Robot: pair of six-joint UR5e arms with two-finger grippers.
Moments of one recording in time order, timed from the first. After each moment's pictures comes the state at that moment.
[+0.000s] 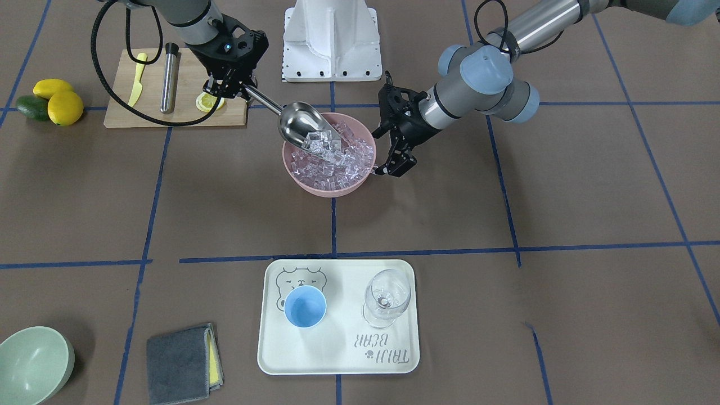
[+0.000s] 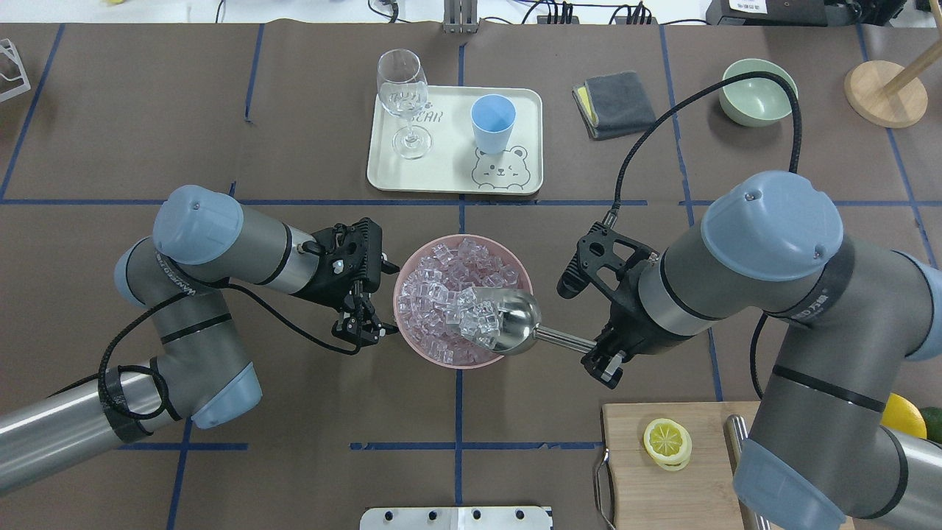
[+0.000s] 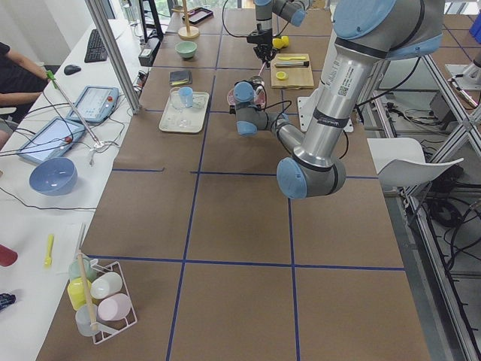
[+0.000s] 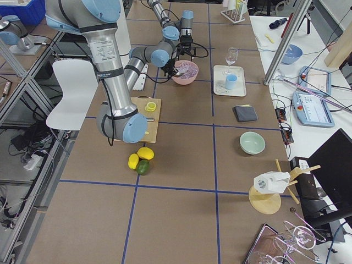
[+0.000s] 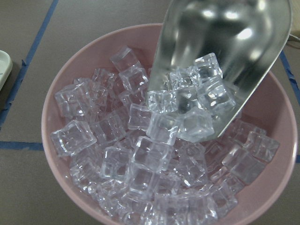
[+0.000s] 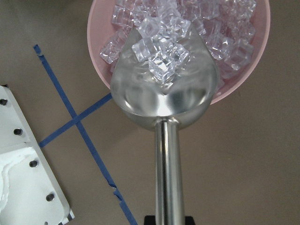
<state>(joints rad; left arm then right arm) -0.56 -2.04 -1.56 -2.45 -2.11 0.09 0.53 -1.24 2.16 -1.61 2.10 0.28</state>
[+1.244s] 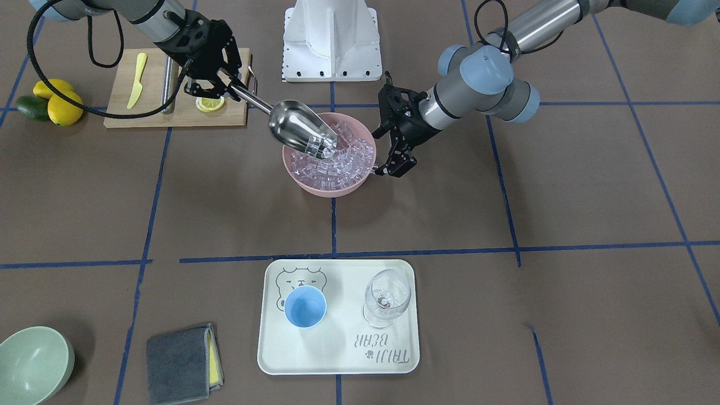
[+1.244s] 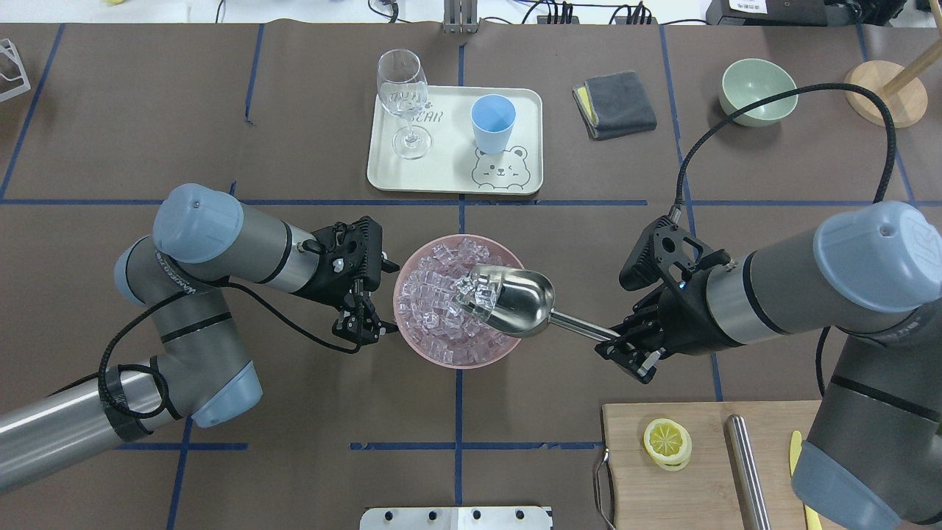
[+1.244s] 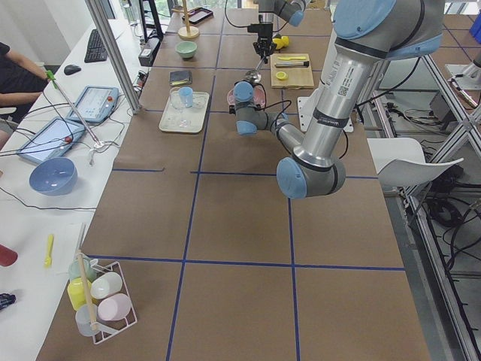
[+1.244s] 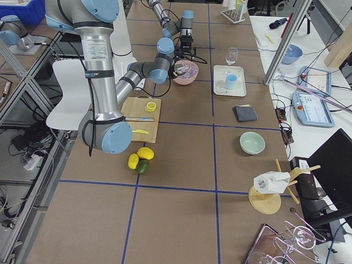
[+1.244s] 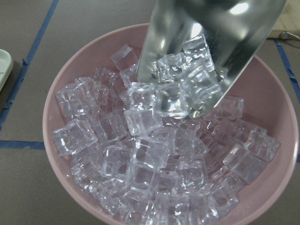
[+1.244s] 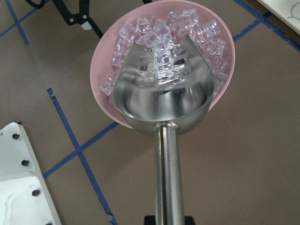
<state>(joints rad) -0.56 -2.05 -1.57 -2.45 -2.11 0.09 0.55 -1.44 2.15 -1.13 2.06 0.43</state>
